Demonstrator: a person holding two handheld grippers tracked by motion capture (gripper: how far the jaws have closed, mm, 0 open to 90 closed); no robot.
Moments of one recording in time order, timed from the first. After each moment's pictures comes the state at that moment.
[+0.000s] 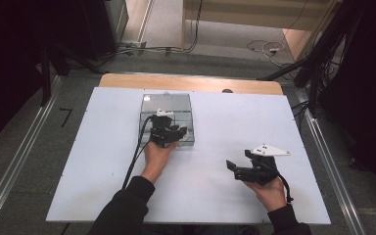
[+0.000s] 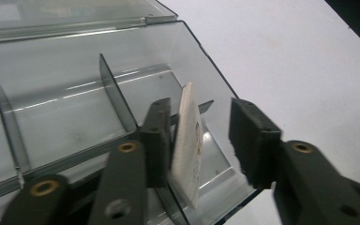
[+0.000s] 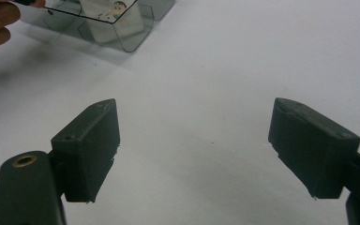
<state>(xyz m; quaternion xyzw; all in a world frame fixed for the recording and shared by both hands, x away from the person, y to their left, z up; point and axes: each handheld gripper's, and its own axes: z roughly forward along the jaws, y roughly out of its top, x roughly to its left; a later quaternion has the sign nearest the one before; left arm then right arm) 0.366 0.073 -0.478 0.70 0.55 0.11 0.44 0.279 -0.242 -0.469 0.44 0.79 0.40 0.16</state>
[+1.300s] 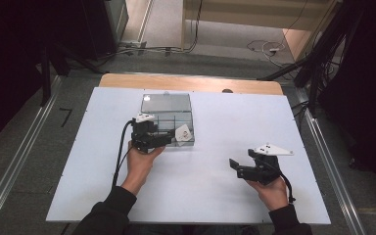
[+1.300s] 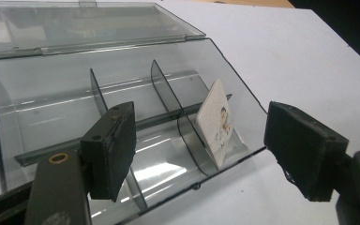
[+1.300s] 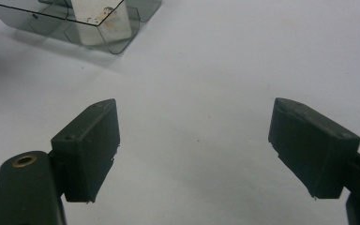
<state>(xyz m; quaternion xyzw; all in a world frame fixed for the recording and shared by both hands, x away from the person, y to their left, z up) 0.325 0.114 -0.459 0.68 0.56 0.15 0.45 0.281 -0.249 -0.468 0.45 0.78 0.40 0.16</state>
